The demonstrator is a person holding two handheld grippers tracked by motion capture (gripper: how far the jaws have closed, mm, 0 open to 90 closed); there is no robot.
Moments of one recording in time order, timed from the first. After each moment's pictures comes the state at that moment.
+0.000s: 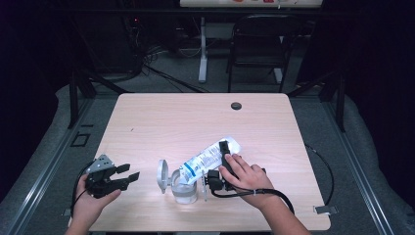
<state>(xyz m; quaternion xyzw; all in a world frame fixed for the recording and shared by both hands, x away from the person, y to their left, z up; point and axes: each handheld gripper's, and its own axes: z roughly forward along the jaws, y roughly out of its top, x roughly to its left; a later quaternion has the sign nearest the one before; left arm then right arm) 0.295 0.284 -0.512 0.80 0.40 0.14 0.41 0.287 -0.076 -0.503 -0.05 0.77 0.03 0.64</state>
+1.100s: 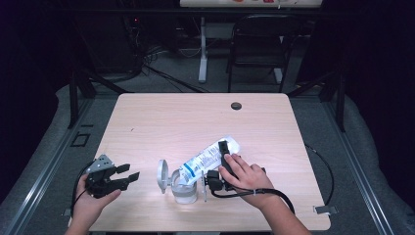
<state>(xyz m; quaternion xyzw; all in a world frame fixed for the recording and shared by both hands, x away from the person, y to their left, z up) 0.295 0.284 -0.512 0.80 0.40 0.15 0.41 0.286 -0.075 -0.501 -0.05 0.76 0.03 0.64</state>
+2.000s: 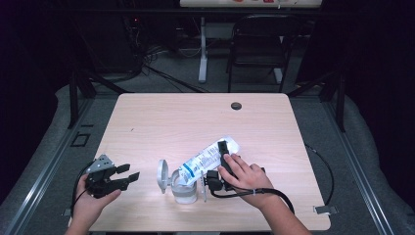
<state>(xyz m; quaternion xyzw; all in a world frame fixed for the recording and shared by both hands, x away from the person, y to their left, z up) 0.295 0.284 -0.513 0.80 0.40 0.14 0.41 0.285 -0.074 -0.501 -0.06 0.76 0.03 0.64</state>
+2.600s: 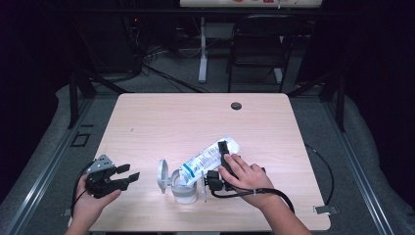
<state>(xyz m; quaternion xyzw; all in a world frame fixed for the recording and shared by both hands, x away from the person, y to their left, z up) 0.295 0.283 -0.513 0.80 0.41 0.14 0.41 0.286 -0.075 -0.501 -0.06 0.77 0.03 0.64</state>
